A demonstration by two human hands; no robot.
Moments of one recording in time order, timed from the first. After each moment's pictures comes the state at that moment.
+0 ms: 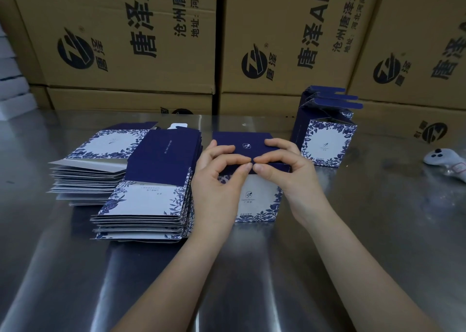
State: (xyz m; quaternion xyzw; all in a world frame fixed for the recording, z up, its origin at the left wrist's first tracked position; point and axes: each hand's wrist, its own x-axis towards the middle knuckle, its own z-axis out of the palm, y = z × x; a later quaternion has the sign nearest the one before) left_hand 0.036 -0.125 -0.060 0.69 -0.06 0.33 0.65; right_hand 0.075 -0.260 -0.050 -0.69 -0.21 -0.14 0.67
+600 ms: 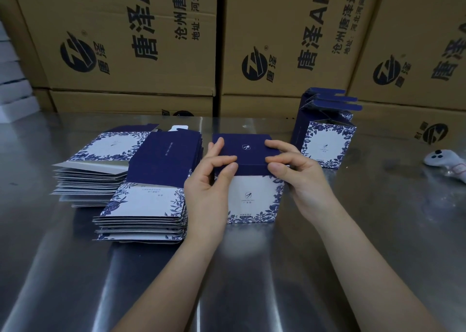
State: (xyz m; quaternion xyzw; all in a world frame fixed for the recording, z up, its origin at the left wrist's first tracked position) left_hand 0.040 -0.121 -0.070 0.58 -0.08 0.31 0.75; right_hand 0.089 -0.278 -0.054 -0.61 -0.24 -0.07 0.75
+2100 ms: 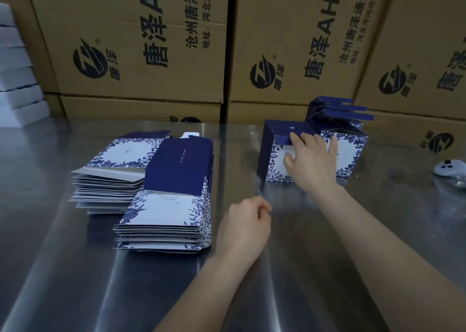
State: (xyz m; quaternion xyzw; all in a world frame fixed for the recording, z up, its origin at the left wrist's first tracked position) left_hand 0.037 -0.127 -0.084 0.89 0.00 0.10 0.44; right_hand 0.160 -0.276 -0.041 -0.95 -0.03 -0.31 0.00
